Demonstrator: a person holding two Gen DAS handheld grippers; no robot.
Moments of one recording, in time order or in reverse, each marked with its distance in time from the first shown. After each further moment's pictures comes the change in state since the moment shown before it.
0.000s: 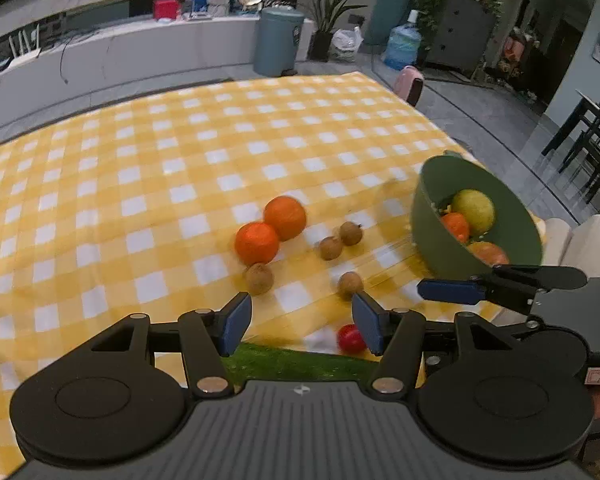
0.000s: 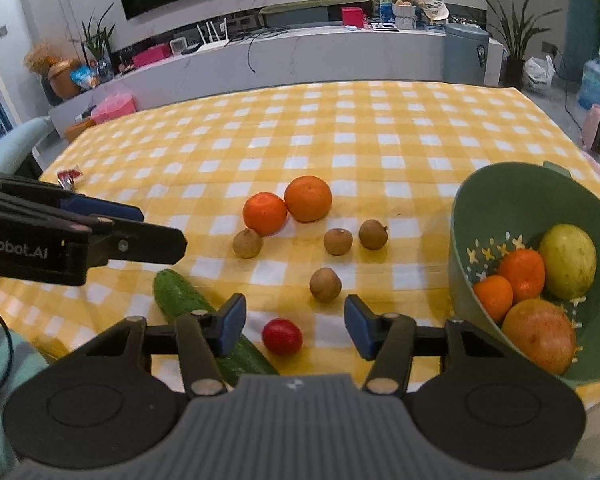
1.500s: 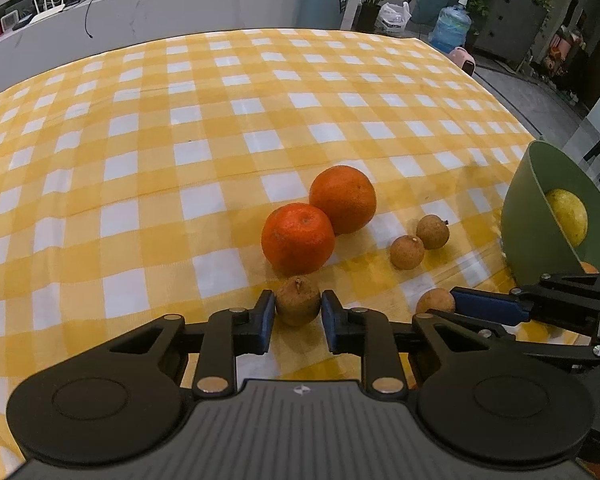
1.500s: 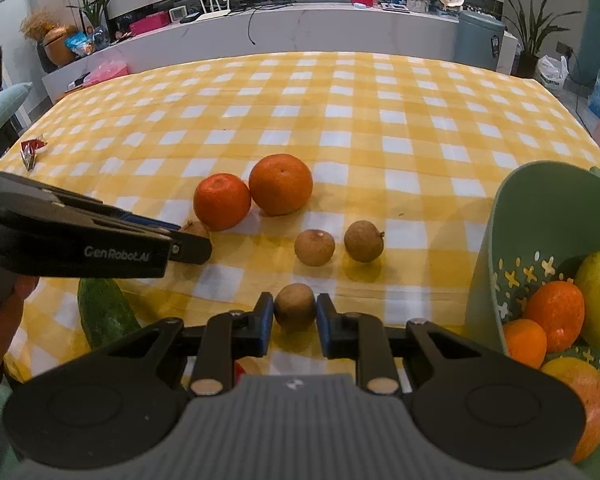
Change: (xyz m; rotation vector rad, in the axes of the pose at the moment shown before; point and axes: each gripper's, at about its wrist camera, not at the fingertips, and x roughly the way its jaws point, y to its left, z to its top) left arm 0.096 0.025 0.007 -0.087 0.076 0.074; right arm 0.070 -0.020 0.014 -0.034 0.067 -0.008
